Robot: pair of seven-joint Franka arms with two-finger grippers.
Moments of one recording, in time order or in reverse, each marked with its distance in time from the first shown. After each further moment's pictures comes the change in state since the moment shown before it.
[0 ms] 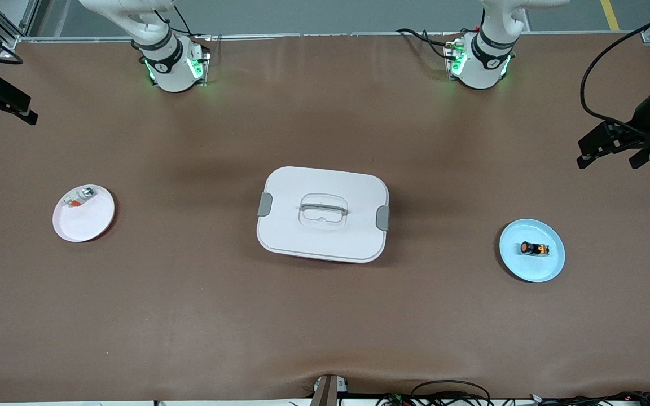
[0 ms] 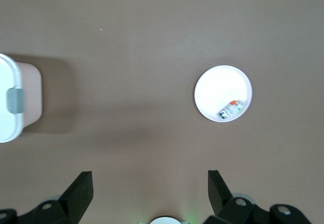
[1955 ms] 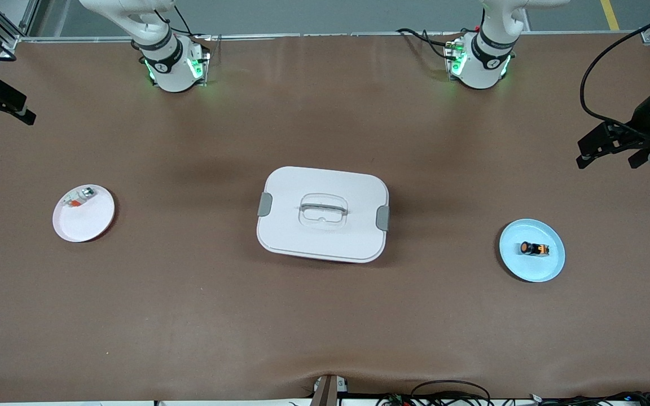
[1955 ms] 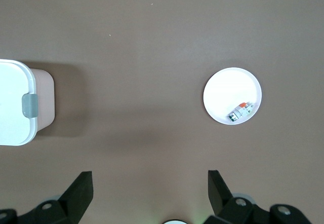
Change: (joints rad) left arm 0.001 0.006 0.001 -0.005 0.000 -0.006 -0.001; right arm 0.000 -0.004 -0.022 0.000 0.031 0.012 0.001
